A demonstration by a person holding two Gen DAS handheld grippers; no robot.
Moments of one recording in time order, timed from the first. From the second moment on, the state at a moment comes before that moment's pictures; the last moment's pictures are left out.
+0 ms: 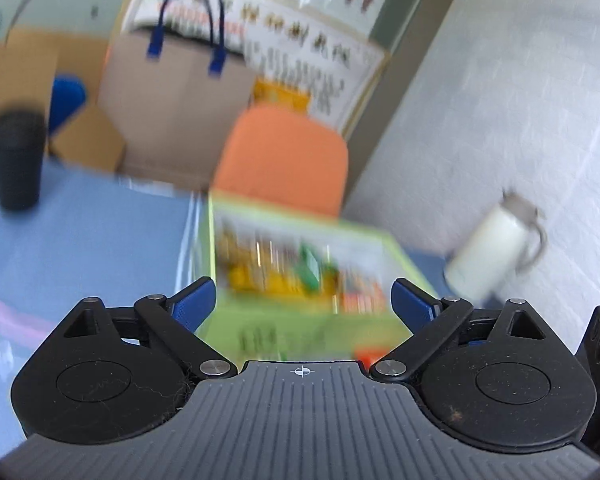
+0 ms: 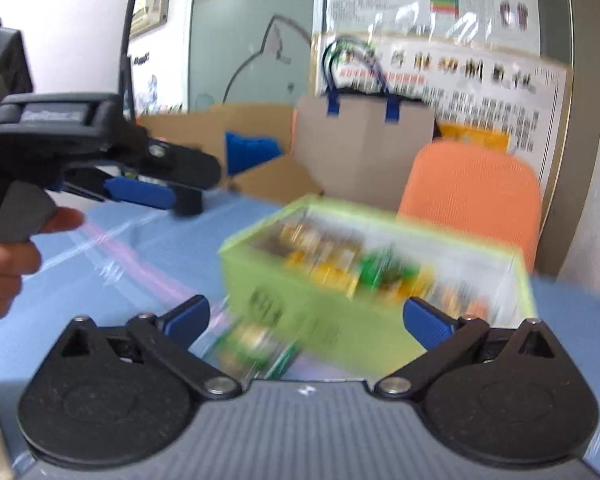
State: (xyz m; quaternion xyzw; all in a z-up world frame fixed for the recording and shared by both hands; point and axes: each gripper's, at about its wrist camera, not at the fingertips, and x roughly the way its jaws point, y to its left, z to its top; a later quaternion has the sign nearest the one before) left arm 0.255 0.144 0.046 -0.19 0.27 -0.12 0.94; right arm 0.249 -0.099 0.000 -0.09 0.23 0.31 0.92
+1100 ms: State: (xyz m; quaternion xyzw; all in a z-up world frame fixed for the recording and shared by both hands) left arm 0.164 0.146 -0.036 -0.24 0.39 -0.07 0.89; right arm 0.162 -0.031 -0.072 -0.07 0.32 0.35 0.87
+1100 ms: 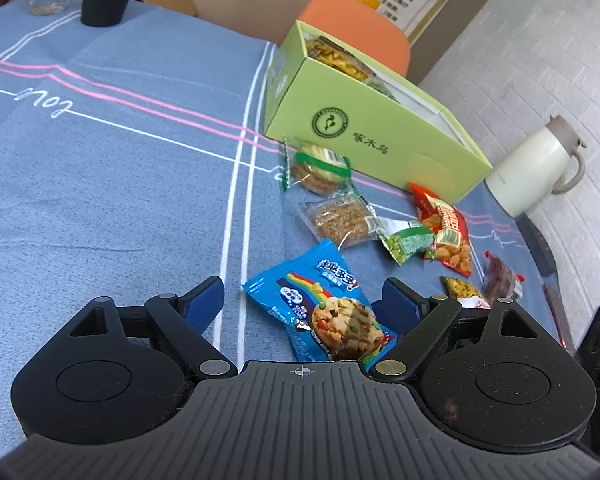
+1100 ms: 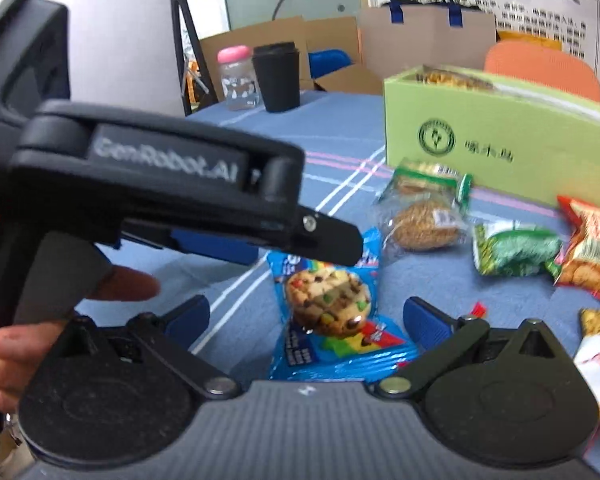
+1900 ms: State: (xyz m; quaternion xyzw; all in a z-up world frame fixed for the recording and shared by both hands) left arm 0.162 0.143 -0.040 -0.27 0.41 -0.14 0.86; right arm 0.152 -0.013 -0.074 -0.12 0.31 0.35 0.88
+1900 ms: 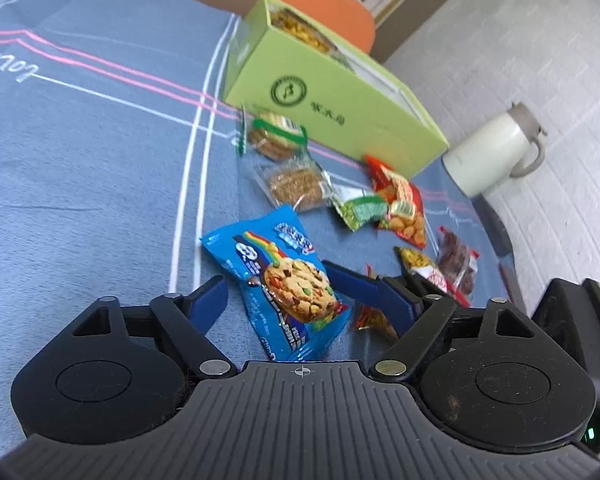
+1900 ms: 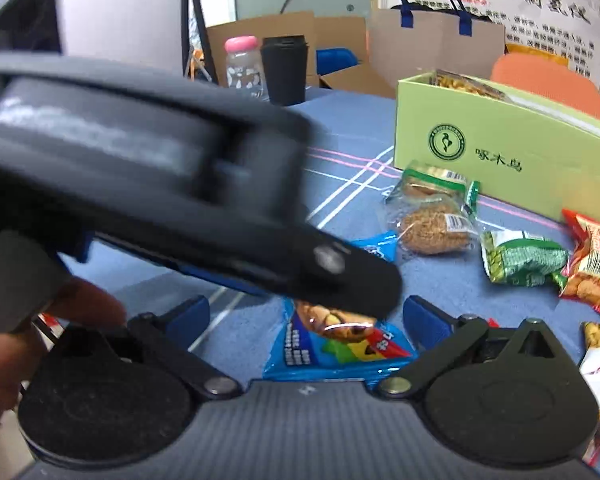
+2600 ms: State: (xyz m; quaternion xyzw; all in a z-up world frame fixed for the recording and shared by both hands) left arm 0.181 0.130 -0.041 -0.24 0.42 -0.13 0.87; right arm 0.160 -0.039 -0.068 -0.09 0.30 0.34 0.89
